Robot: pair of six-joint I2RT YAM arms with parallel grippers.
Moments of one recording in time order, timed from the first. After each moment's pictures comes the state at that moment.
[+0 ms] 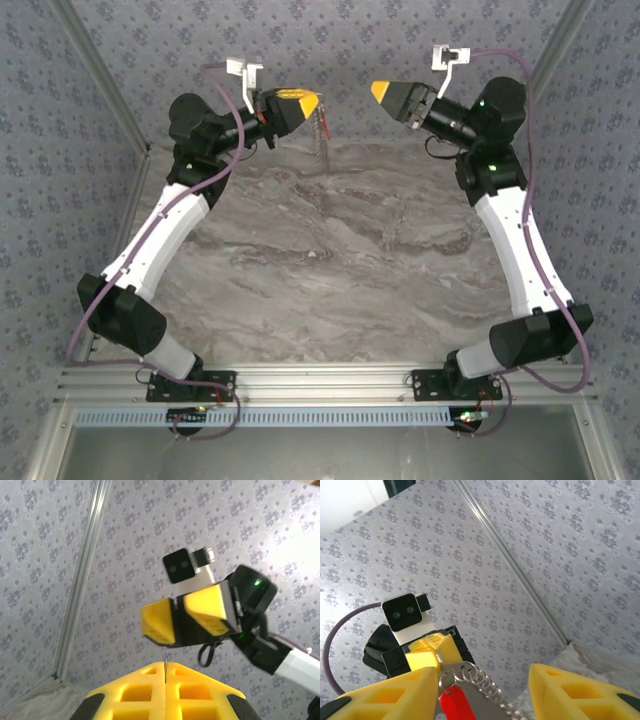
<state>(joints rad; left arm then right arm) -0.43 1.57 1.63 0.44 0.87 -0.71 0.21 1.47 1.68 0.10 -0.85 0.83</state>
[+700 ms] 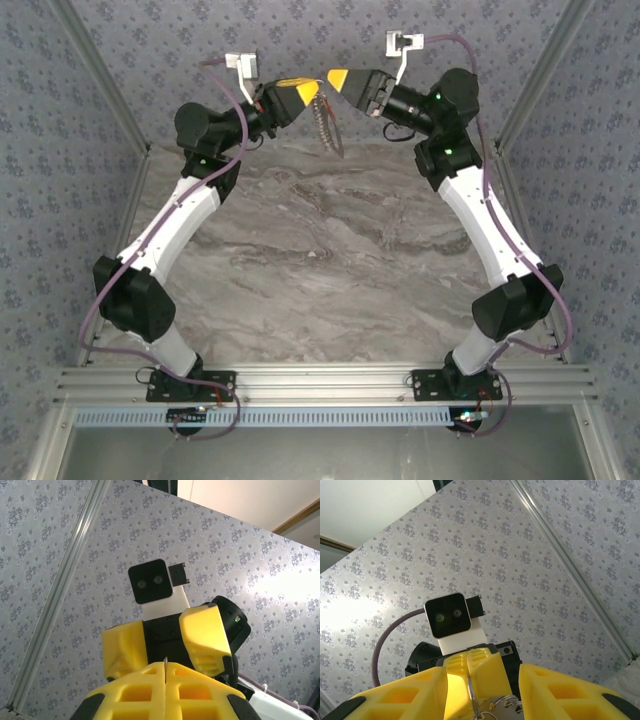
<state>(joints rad) -0.43 1.66 1.64 0.73 0.84 -0.98 0.37 1.65 1.83 0.29 -0.85 0.96</state>
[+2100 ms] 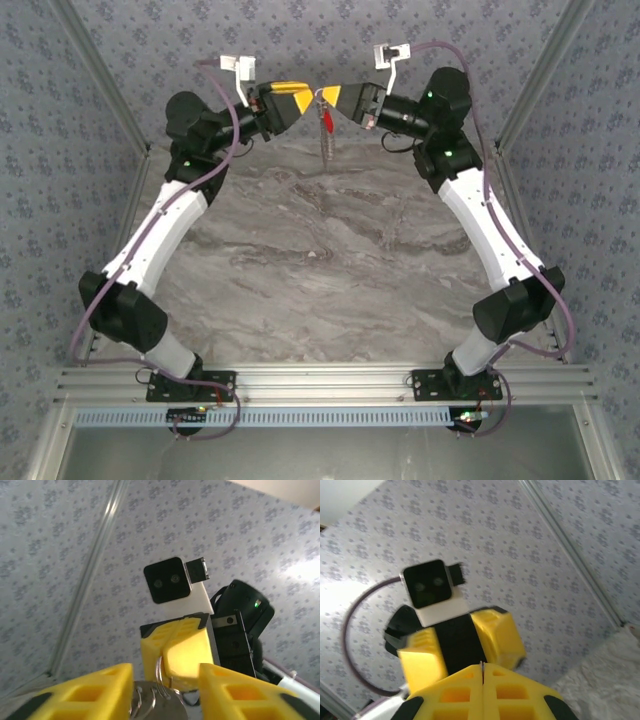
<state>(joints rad) -0.39 1.56 1.64 0.37 0.85 -0.75 0.37 1.63 1.83 0.06 -0.89 0.82</state>
